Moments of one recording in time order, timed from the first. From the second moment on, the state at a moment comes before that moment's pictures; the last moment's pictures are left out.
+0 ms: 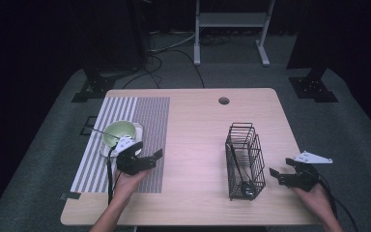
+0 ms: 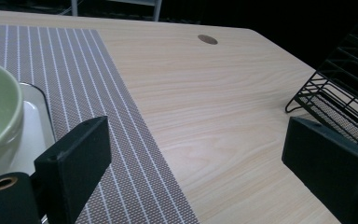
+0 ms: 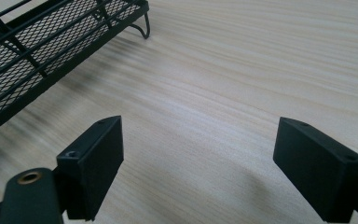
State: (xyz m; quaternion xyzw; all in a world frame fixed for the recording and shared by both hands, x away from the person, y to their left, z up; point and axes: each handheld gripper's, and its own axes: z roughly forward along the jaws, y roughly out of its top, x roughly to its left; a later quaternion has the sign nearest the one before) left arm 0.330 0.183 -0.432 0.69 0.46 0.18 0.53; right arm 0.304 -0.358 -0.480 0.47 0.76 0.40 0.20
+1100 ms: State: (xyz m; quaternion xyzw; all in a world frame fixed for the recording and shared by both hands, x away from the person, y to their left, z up) left arm 0.330 0.133 -0.438 0.71 0.43 0.16 0.53; right arm 0.303 -0.358 -0.479 0.47 0.76 0.40 0.20
